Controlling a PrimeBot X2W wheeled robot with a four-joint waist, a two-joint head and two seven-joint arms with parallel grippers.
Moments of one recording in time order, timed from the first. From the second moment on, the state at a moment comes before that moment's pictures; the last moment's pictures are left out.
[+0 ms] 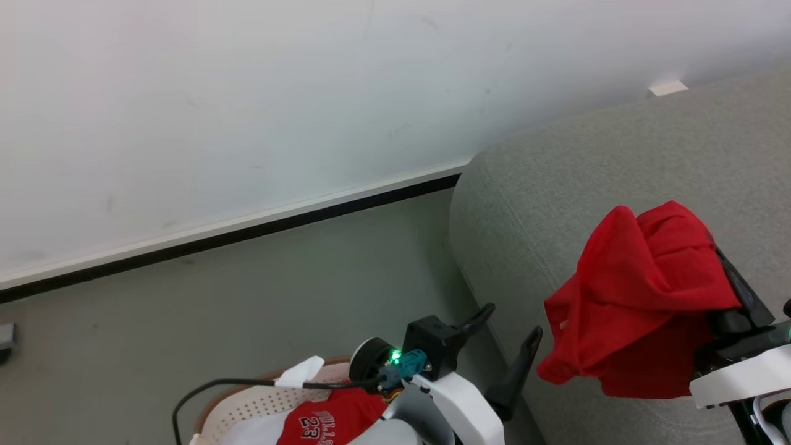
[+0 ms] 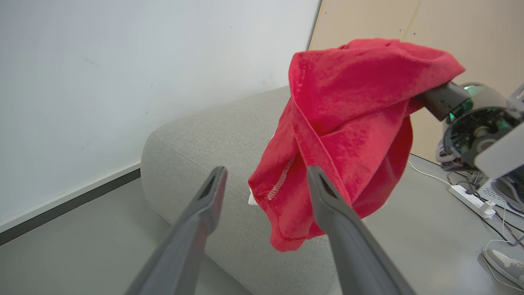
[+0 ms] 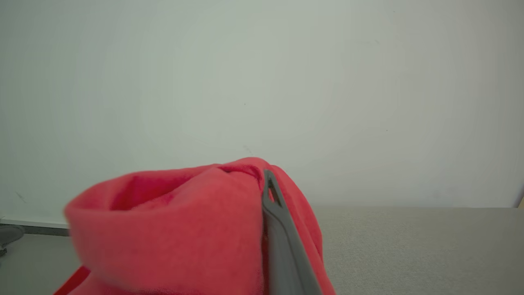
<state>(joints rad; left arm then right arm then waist) -0.51 0.05 -0.92 0.27 -0.56 0.16 -0.10 -0.24 -0.35 0.18 0.12 0.42 0.13 -0.19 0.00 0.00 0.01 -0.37</state>
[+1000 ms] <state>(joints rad) -1.02 0.05 -1.08 0.23 -0.54 0.27 -0.05 -1.08 -0.52 -0.18 0.65 0.46 0.13 -0.15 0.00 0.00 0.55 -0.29</state>
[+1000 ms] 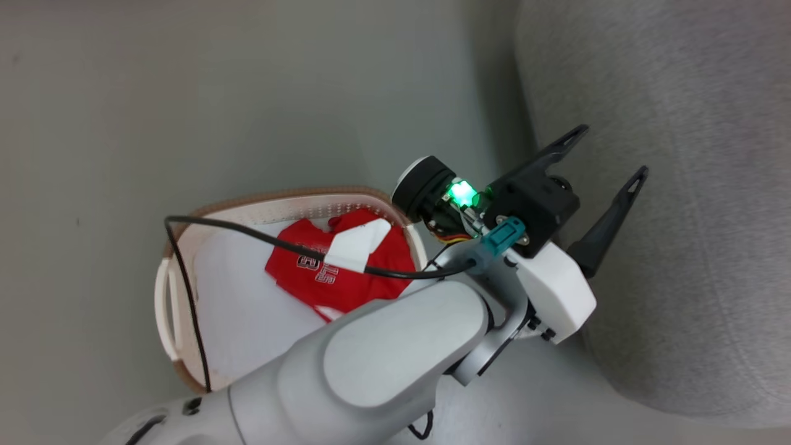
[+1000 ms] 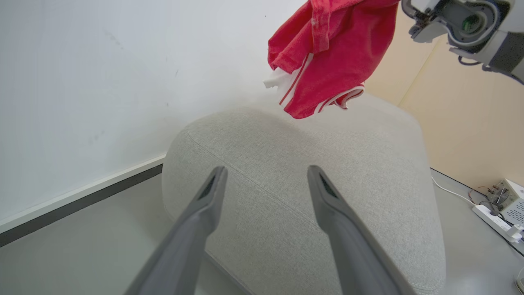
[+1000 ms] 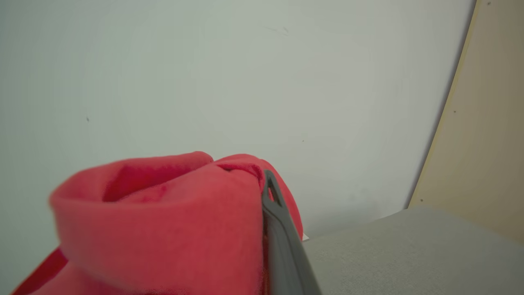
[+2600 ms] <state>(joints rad) -0.58 0.34 -0.92 0.29 -0.75 0.49 -0.26 -0.30 -0.23 -0.10 0.28 0.29 0.13 -0.26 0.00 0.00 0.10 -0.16</state>
